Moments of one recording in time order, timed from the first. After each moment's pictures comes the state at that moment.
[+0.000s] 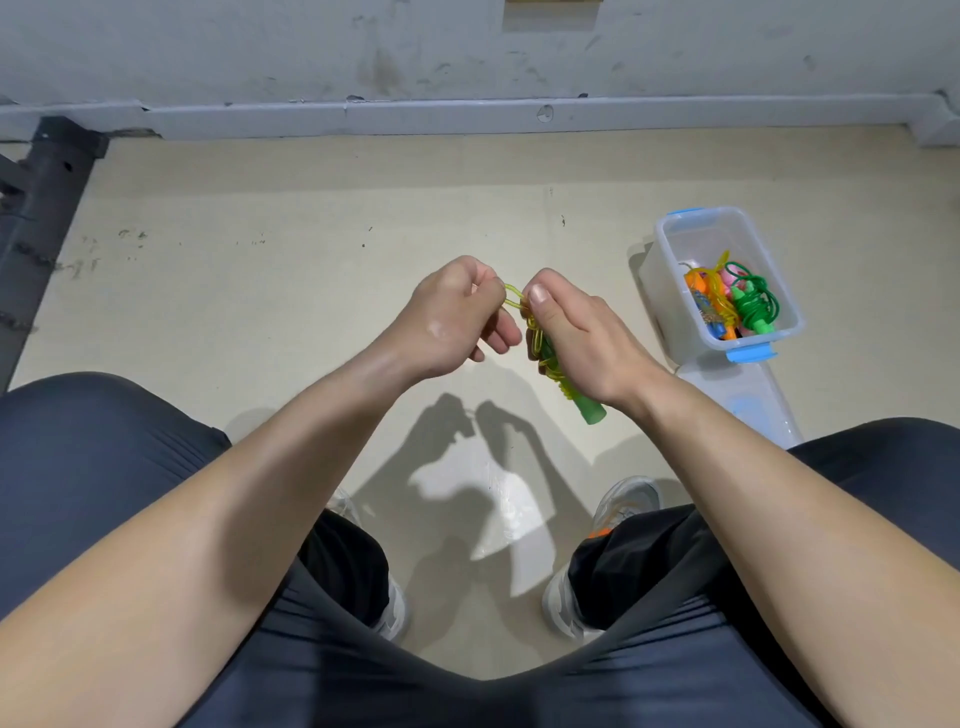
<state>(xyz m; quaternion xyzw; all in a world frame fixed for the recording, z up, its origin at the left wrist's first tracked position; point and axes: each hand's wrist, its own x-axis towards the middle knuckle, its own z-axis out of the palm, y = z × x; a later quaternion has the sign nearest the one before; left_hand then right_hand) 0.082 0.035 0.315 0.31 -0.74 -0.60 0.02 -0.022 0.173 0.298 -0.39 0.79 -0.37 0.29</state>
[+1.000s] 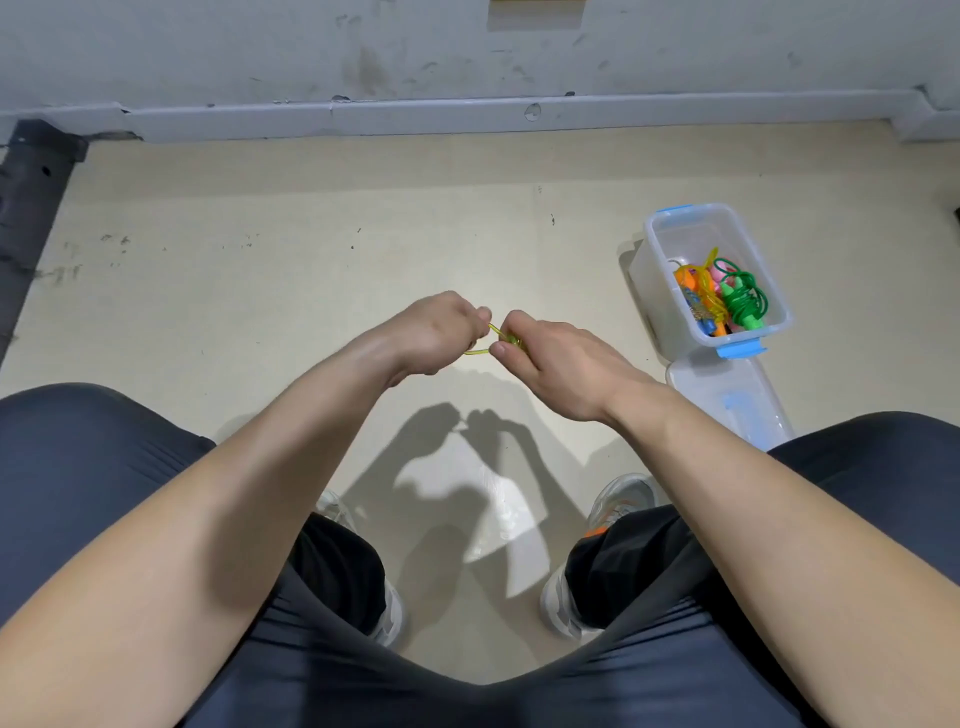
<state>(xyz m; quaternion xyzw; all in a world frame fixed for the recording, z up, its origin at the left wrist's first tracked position) 0.075 0.014 0.294 0.33 -0.78 -0.50 -0.18 -0.024 0.172 0.274 -0.47 0.83 -0.12 0.29</state>
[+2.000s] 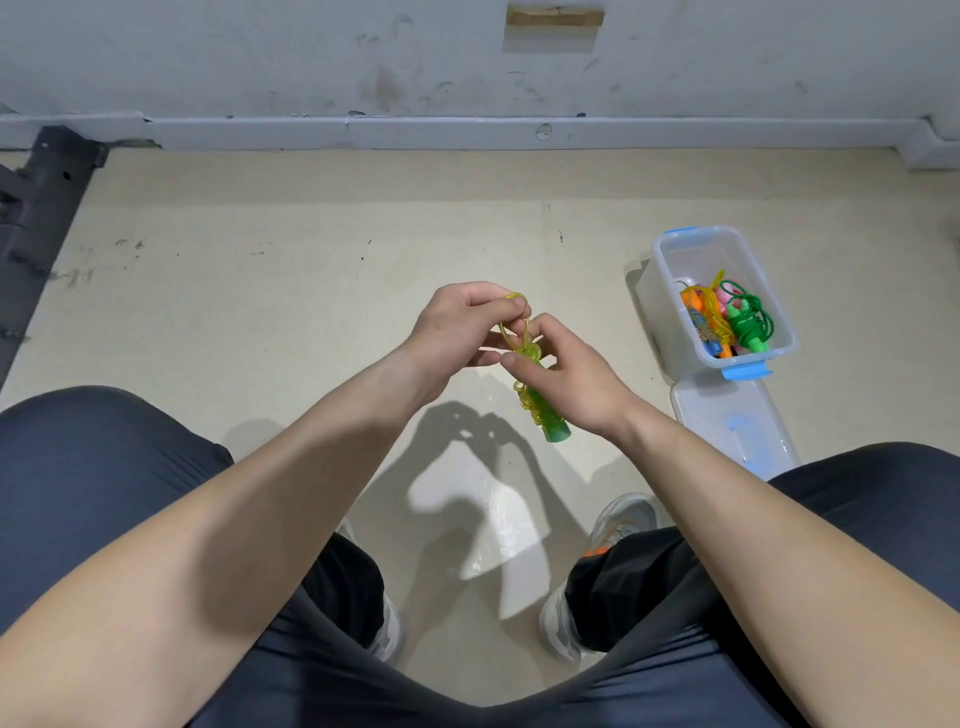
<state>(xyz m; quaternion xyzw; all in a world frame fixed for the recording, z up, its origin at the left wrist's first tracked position) 0.063 0.026 0.290 0.33 -0.63 -0.70 0.00 -0.021 0.167 0.258 -0.31 0.79 -0.40 0.35</state>
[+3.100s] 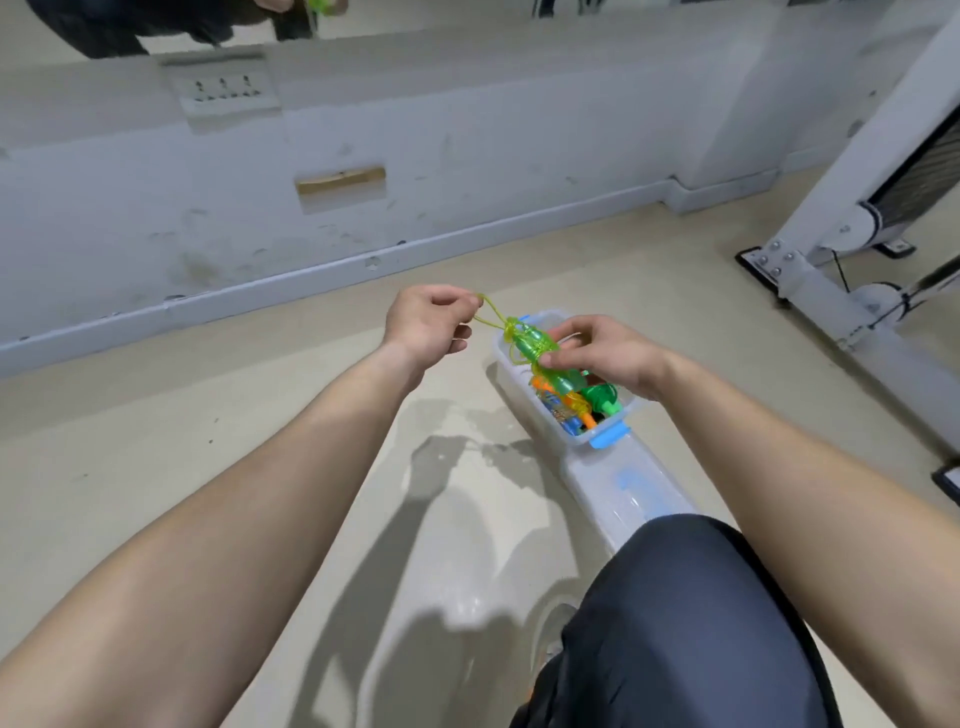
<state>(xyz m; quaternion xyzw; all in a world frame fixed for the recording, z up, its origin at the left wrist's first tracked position) -0.188 0.065 0.319 0.25 -0.71 -0.65 0.06 -0.266 0.280 0.314 -0.13 0.82 -0.46 0.33</state>
